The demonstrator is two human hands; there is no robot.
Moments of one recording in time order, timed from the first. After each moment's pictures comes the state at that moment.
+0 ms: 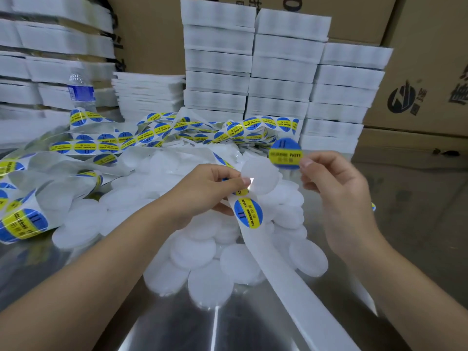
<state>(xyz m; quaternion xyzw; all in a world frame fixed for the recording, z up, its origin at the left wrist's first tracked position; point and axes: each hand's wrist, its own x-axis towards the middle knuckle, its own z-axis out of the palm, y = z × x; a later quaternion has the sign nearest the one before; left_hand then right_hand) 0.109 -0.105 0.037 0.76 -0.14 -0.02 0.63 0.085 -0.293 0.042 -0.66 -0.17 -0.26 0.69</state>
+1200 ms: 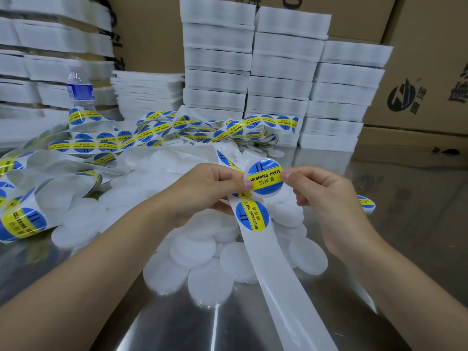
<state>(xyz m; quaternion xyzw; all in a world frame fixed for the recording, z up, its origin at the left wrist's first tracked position) 0.101 -0.104 0.043 0.77 -0.14 -0.06 0.62 0.081 -0.290 0.042 -0.73 -0.07 -0.16 0.66</state>
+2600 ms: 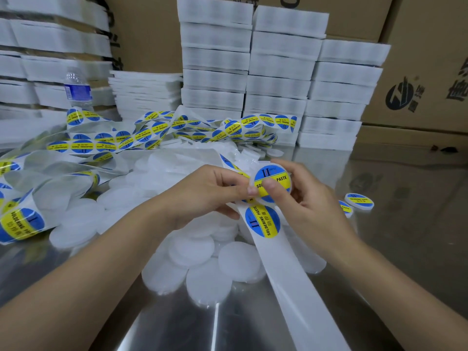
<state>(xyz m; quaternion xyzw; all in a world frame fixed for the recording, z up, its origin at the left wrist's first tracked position) 0.096 -0.104 0.042 0.76 -0.22 -0.07 0.60 0.075 -0.285 0.032 -0.84 -0.19 -0.20 0.47</state>
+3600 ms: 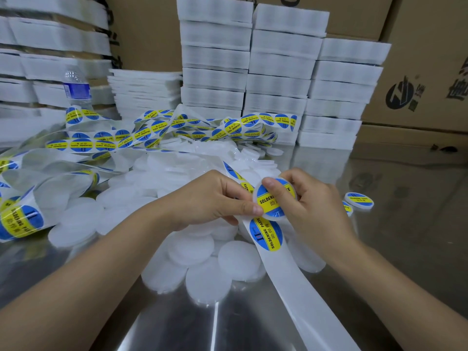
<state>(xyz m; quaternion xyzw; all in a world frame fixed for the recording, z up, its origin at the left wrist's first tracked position) 0.098 -0.106 0.037 0.80 -0.24 -0.09 0.54 0.081 -0.288 0.027 -0.87 -0.14 -0.28 0.38</state>
